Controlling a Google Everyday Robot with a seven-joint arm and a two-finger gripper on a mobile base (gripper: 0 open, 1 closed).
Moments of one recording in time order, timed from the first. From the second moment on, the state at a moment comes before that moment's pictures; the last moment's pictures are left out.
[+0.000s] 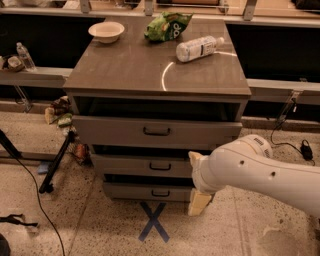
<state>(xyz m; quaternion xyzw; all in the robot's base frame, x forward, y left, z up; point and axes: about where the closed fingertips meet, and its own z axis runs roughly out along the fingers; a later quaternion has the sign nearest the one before) 0.478 -0.105 0.626 -0.68 0.70 -0.02 0.21</state>
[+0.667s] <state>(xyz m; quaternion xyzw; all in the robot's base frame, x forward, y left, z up) 0.505 -0.095 0.545 -0.69 0.68 -0.01 0.25</state>
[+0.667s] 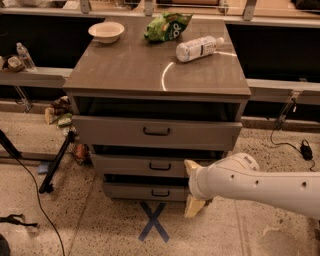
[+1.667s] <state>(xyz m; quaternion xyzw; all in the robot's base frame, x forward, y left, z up) 0.545 -0.113 0.494 -0.67 0.70 0.01 0.25</state>
